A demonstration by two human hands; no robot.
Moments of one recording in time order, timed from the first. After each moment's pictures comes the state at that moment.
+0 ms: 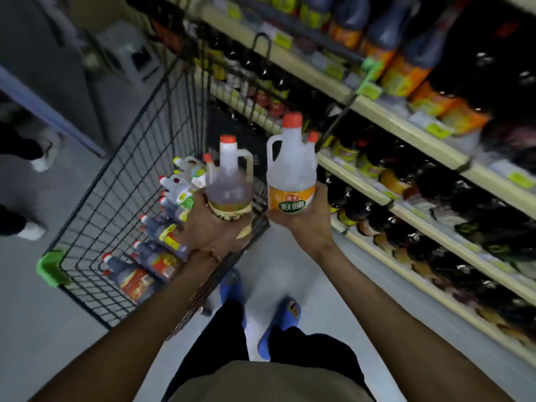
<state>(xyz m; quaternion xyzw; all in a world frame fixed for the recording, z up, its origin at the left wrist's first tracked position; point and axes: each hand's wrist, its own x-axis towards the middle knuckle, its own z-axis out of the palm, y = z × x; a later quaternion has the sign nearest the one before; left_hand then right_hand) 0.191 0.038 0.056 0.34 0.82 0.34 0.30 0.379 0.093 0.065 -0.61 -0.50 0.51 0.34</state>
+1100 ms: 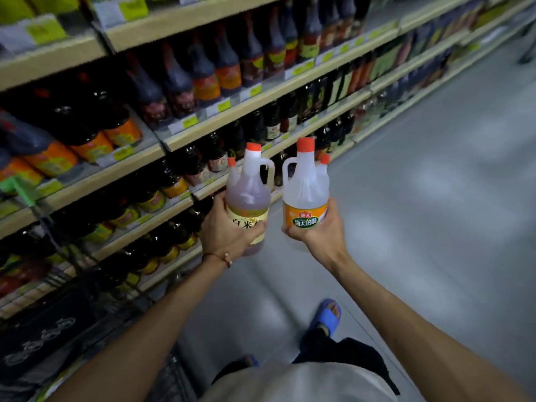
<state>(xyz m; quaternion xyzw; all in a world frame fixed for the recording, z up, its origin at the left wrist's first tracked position) 0.501 0.001 0.119 0.82 0.36 0.17 0.41 0.598 -0.174 0.116 -0.79 -0.08 0.16 0.58</state>
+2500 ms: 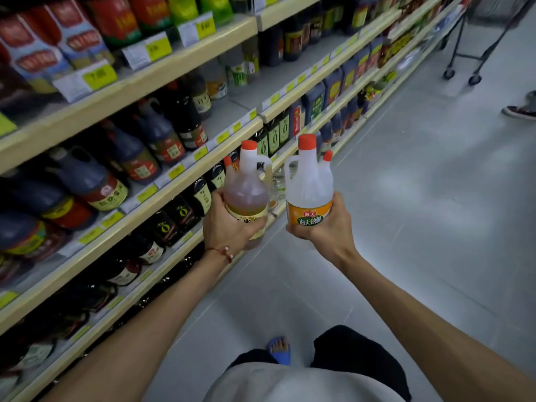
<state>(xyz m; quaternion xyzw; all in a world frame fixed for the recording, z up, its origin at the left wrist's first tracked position) 1.278 -0.176 0.142 0.83 0.28 0.17 0.45 1.341 -0.377 0.137 -0.81 -0.05 0.07 0.58</state>
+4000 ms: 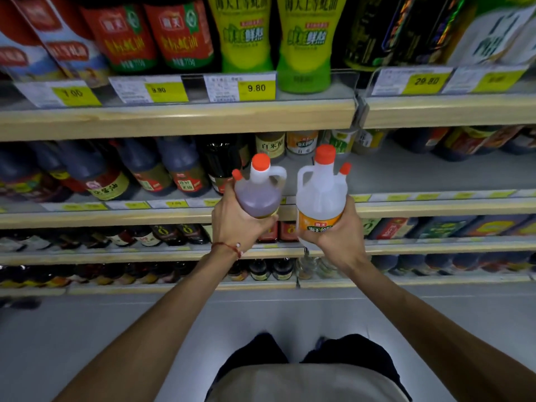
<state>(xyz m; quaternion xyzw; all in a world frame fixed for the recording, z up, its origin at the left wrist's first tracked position) 1.587 -0.100 0.112 0.70 0.55 0.35 0.28 1.771 -0.206 0.101 -0.76 -0.38 0.24 0.47</state>
